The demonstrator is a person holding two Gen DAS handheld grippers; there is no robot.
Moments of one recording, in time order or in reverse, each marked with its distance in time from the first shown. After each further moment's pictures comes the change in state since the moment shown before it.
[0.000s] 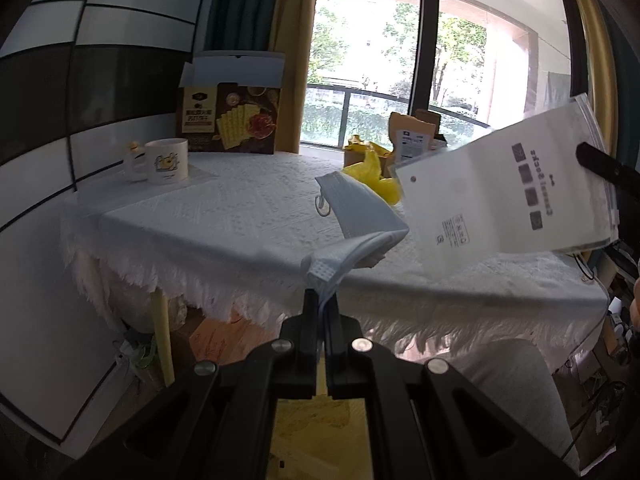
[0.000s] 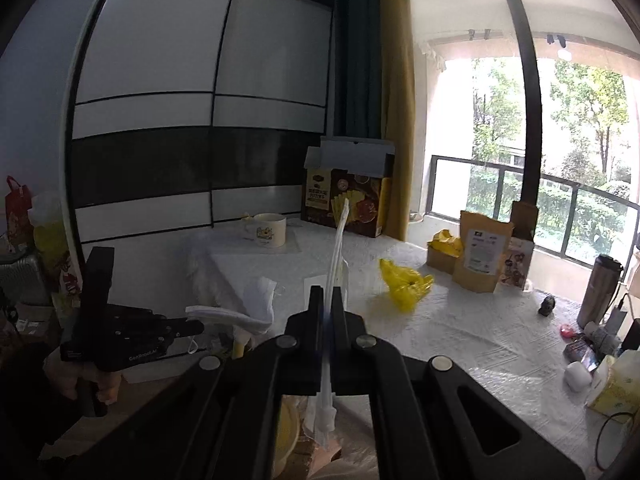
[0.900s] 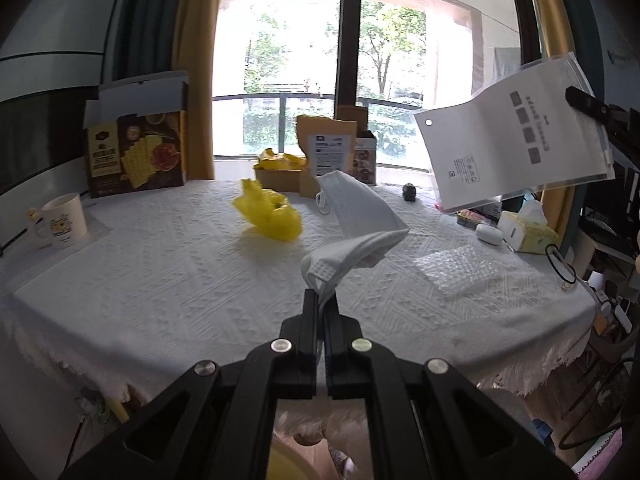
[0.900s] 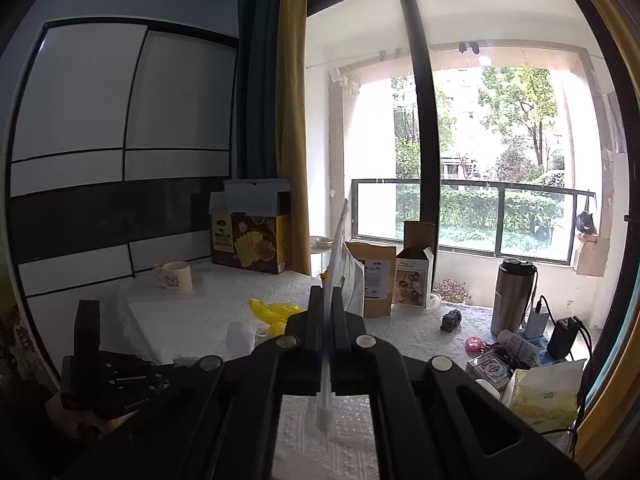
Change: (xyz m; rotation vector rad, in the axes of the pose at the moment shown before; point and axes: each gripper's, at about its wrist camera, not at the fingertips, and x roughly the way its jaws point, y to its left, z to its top) left arm 0.083 -0.120 0.054 0.149 -0.021 -0.148; right arm -0.067 -0.161 0.022 0.113 -0.137 -0.242
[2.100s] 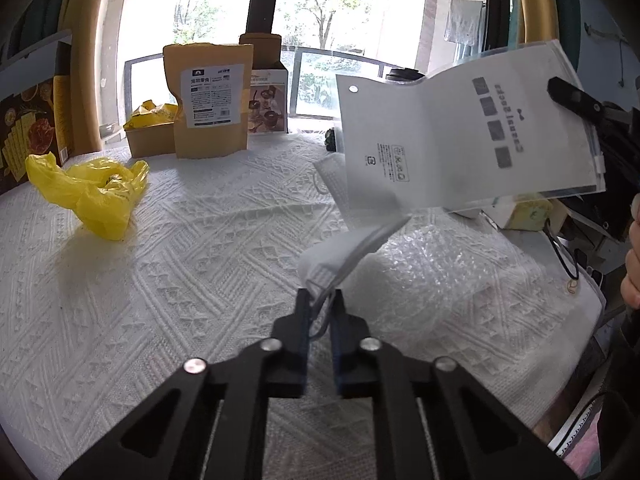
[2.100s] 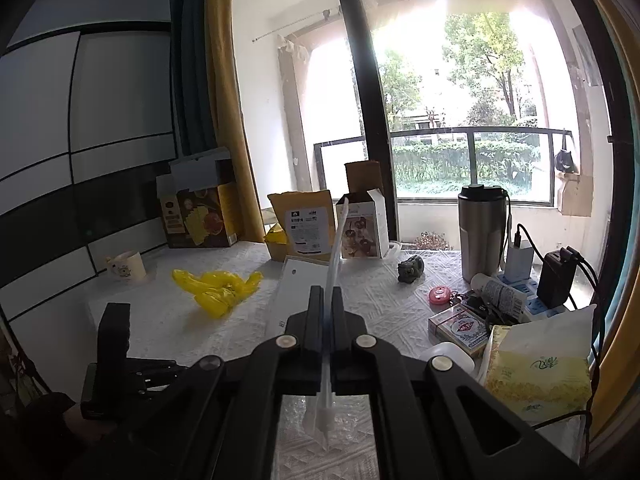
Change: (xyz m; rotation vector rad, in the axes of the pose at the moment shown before) left arm 0.172 -0.100 0.018 0.076 0.177 -0.238; right arm 0.055 -0.119 -0.057 0.154 0.105 -0.098
